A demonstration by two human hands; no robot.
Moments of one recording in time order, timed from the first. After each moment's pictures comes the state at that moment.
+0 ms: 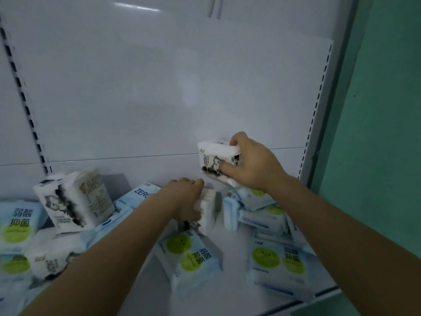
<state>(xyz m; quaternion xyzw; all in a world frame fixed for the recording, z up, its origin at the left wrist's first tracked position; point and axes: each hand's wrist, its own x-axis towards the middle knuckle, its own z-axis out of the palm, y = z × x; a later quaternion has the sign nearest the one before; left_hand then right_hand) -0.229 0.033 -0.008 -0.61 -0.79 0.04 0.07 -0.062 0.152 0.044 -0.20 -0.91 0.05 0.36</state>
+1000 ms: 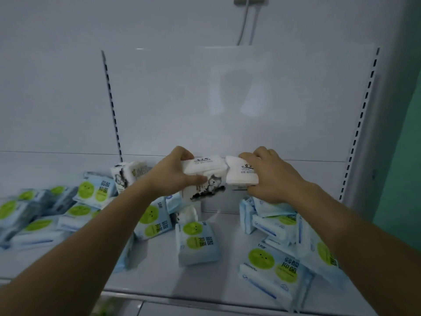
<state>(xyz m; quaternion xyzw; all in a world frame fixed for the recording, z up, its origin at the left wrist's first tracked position) -0.156 -0.058 0.057 -0.38 -0.83 -0.41 0.02 -0.023 0.174 0.052 -0.07 -0.97 -0.04 0.22</state>
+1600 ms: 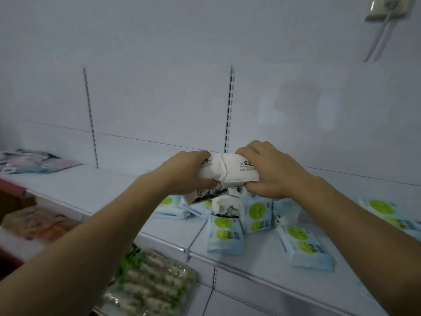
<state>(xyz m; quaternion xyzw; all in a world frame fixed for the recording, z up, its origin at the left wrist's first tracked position) -0.185 -0.307 0.075 -0.33 -0.92 -0.16 0.15 -0.119 -0.078 0.087 0.14 -0.95 -0.09 0.25</state>
